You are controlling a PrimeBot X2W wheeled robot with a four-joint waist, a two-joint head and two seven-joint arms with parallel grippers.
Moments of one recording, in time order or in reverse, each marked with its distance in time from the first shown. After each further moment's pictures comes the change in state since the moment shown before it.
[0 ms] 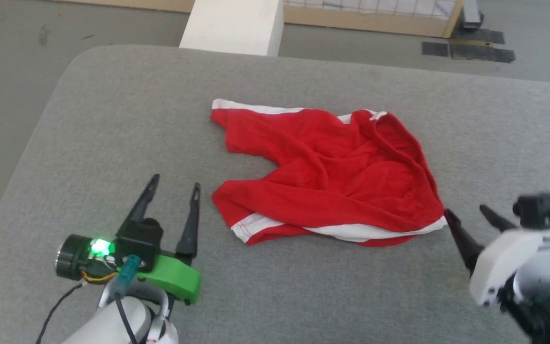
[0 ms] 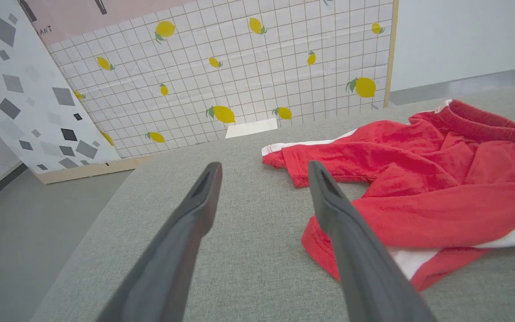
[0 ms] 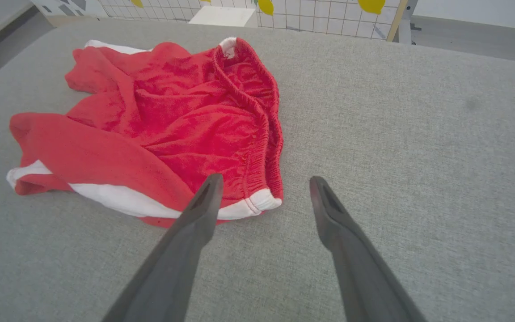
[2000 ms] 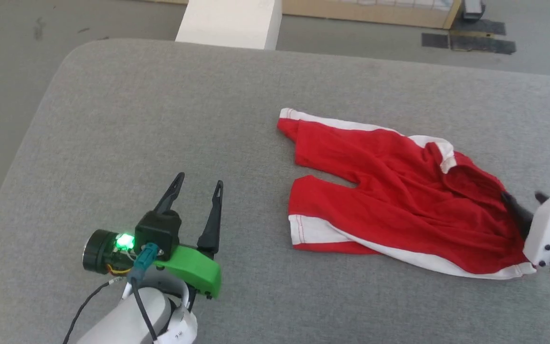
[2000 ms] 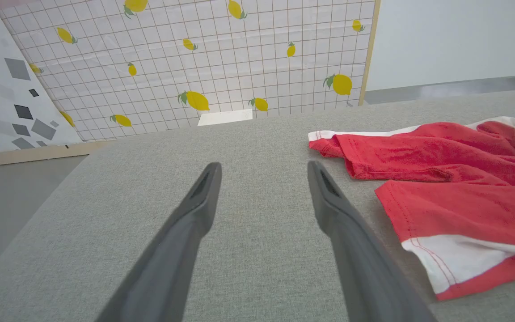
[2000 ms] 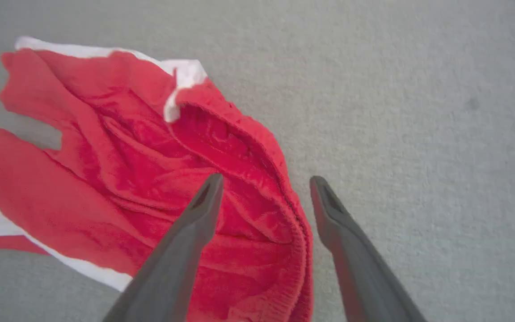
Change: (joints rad) left arm -0.021 -0.105 0.015 0.066 -0.021 -0.068 0.010; right arm -0.170 -0.089 -0.160 0.136 0.061 0.000 0.285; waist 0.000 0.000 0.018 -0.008
